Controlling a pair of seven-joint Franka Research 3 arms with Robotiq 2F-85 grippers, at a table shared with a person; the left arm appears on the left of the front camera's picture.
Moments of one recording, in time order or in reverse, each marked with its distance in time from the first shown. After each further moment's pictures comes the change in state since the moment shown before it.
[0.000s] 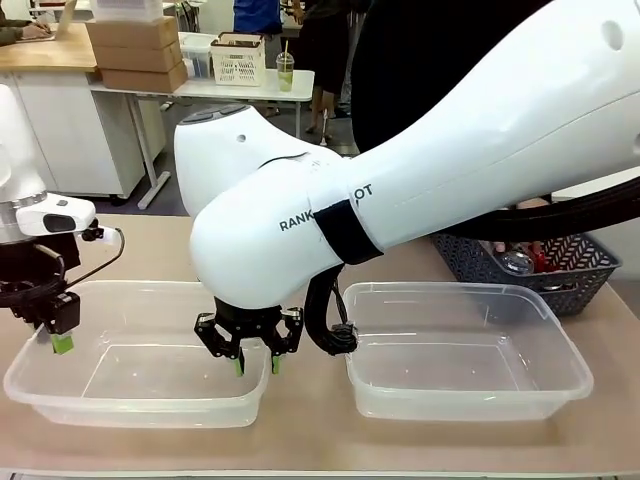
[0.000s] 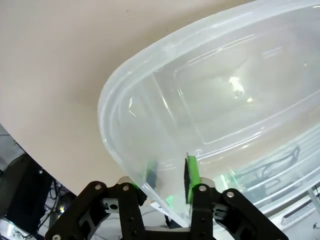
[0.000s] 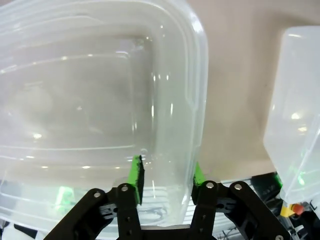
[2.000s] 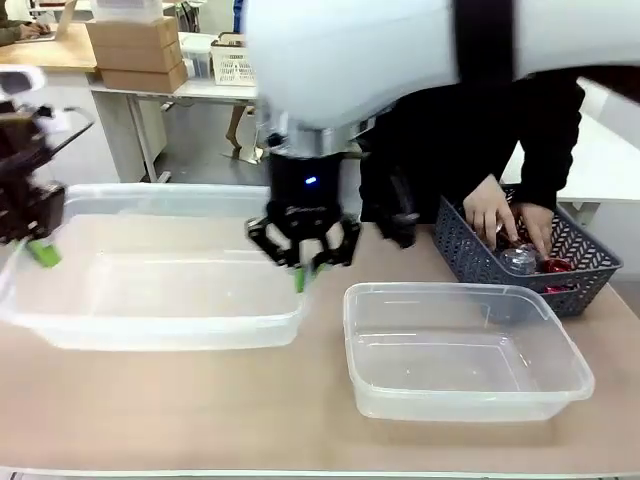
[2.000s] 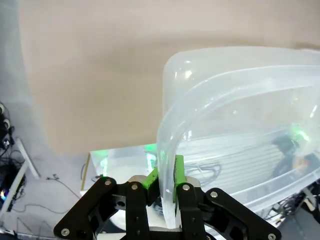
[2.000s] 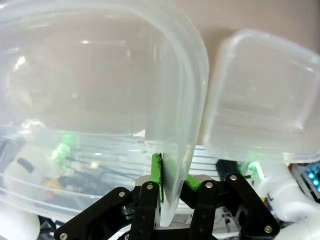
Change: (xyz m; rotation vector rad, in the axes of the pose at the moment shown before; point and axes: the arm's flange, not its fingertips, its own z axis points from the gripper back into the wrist) left arm -0.031 -0.053 0.153 -0.128 -0.156 0.398; right arm 0.010 -0.088 0.143 0.071 -0.005 0.143
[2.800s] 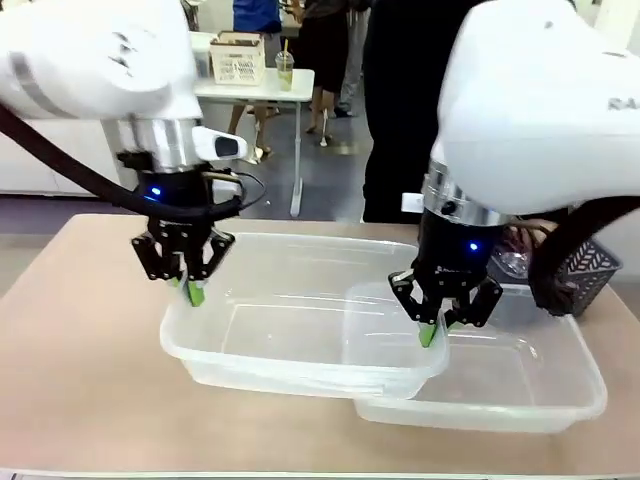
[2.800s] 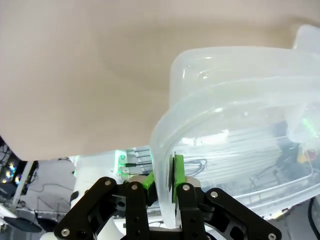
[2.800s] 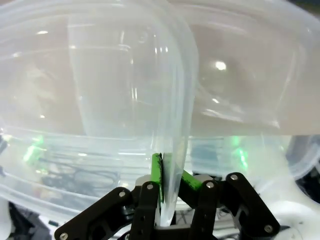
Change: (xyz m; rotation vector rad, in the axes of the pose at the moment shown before) left arm 0.059 -0.157 -0.101 0.091 0.199 -0.085; right arm -0.048 -0.157 -0.057 0.060 0.042 -0.143
